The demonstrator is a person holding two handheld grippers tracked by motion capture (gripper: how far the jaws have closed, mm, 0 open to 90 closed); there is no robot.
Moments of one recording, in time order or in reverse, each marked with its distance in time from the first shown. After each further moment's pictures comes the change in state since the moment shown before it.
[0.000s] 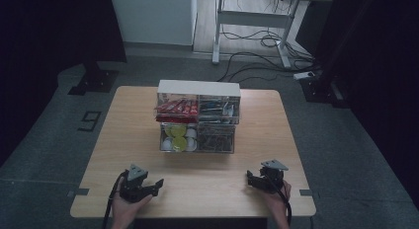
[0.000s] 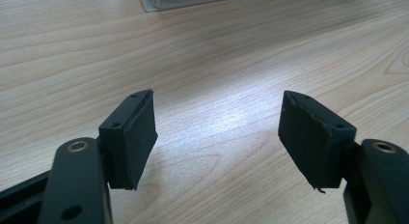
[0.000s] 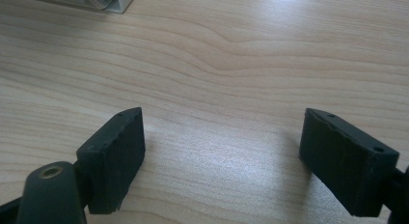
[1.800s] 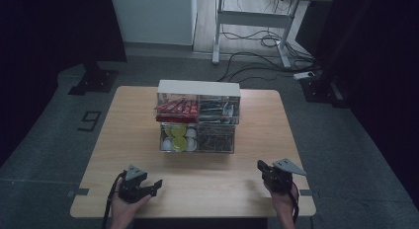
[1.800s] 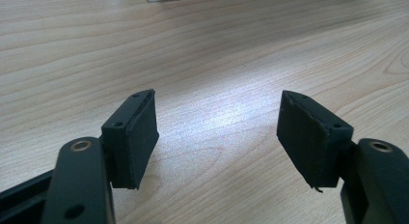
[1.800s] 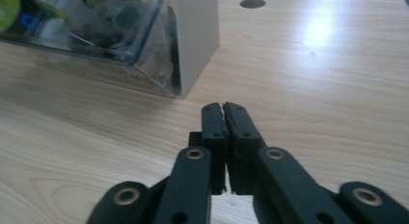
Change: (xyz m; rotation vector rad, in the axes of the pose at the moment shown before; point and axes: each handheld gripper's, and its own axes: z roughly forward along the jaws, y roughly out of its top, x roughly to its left) left arm 0.004 -0.004 0.001 0.009 -0.018 -0.036; right arm -0.004 0.020 -0.055 -0.243 0.156 0.013
